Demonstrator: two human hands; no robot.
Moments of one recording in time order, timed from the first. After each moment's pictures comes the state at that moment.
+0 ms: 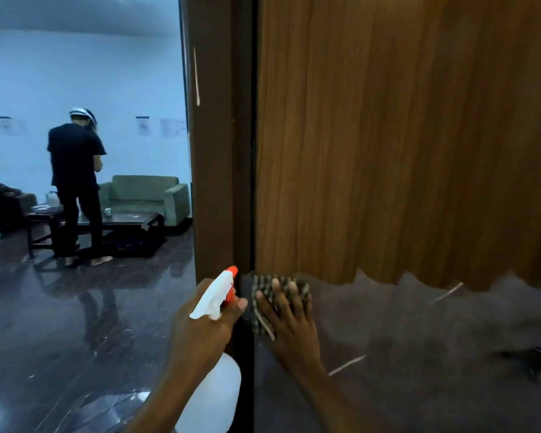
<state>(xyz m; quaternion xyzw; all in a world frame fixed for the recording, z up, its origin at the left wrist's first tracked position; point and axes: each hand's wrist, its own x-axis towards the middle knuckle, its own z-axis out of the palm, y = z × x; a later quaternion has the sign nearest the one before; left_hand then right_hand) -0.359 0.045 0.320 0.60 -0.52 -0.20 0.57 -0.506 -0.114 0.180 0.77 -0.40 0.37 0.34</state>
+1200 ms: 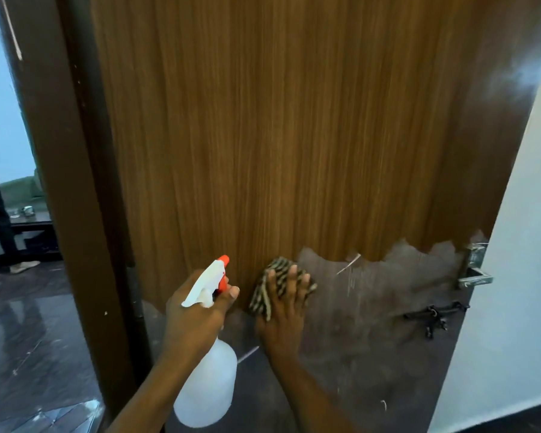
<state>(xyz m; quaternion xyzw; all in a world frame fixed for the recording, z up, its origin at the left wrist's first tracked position) -0.507 -0.001 0.297 0.55 -0.53 -0.31 0.56 -0.650 -0.130 0.142 0.60 -0.56 0.50 0.26</state>
